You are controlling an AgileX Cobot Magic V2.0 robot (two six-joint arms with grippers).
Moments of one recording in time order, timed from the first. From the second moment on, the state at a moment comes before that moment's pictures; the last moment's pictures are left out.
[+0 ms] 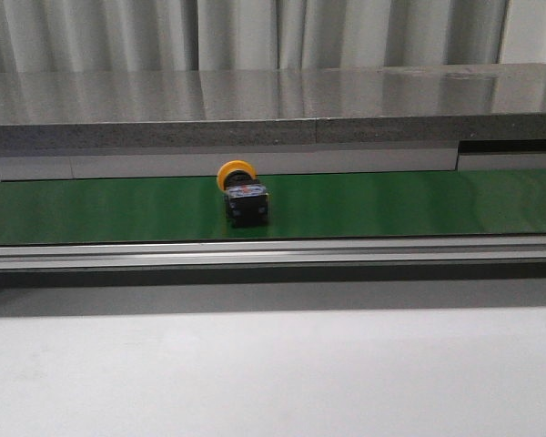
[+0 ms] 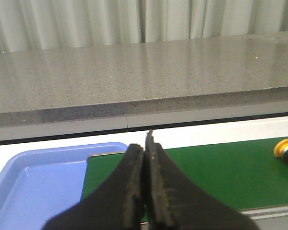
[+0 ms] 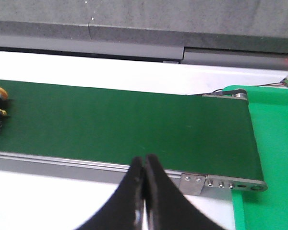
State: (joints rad) left arm -0.02 0.33 -0.39 -0.27 0.26 0.31; right arm 0.05 0.65 -0.69 0.08 0.57 -0.07
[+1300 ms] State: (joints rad) left arm -0.02 0.33 -0.39 -0.27 0.26 0.31; right arm 0.05 0.90 -0.83 0.20 0.70 -0.07
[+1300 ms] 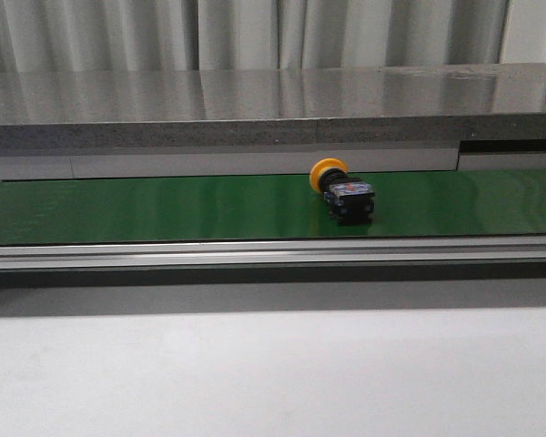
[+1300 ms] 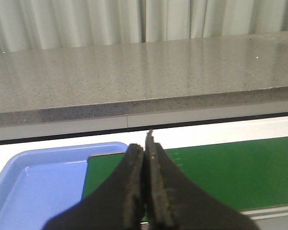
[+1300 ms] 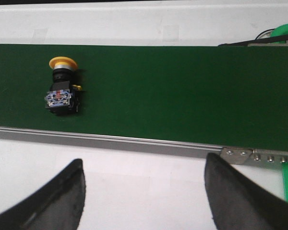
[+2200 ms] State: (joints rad) left arm -0.02 0.33 -0.39 -0.27 0.26 0.31; right arm 0.15 1.53 -1.14 0.32 0.71 -0.29
